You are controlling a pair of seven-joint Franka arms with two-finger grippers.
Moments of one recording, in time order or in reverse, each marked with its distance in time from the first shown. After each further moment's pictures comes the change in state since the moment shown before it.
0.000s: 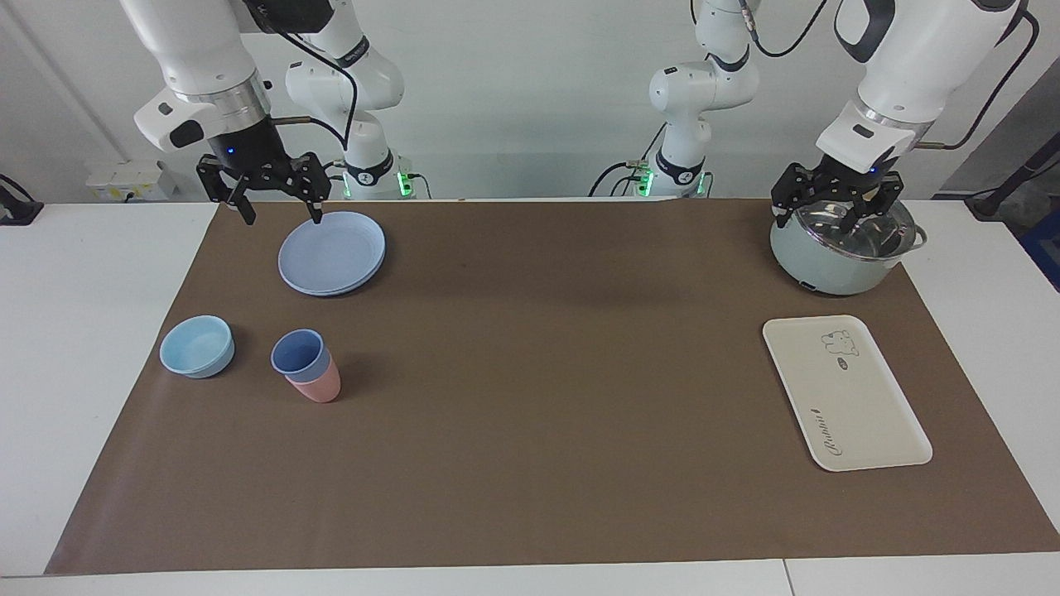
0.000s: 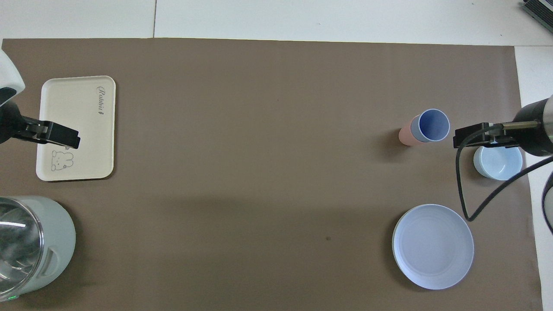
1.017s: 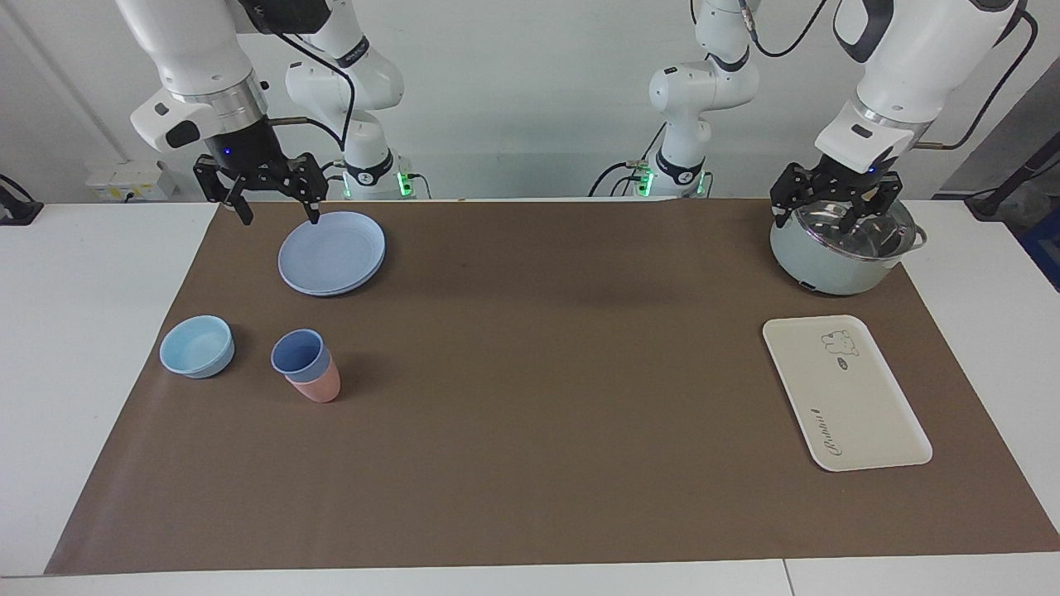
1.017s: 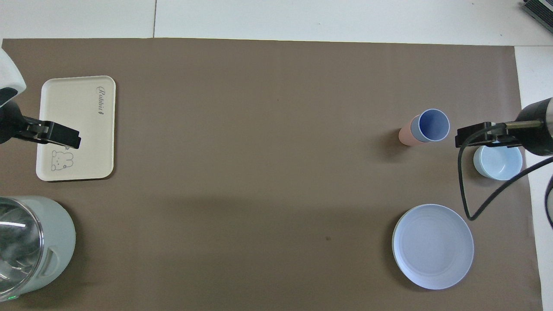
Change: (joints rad) left arm -0.001 0.000 -0.002 0.000 0.000 0.000 0.000; right arm -0.006 -0.001 -0.002 0.000 0.000 0.003 -0.003
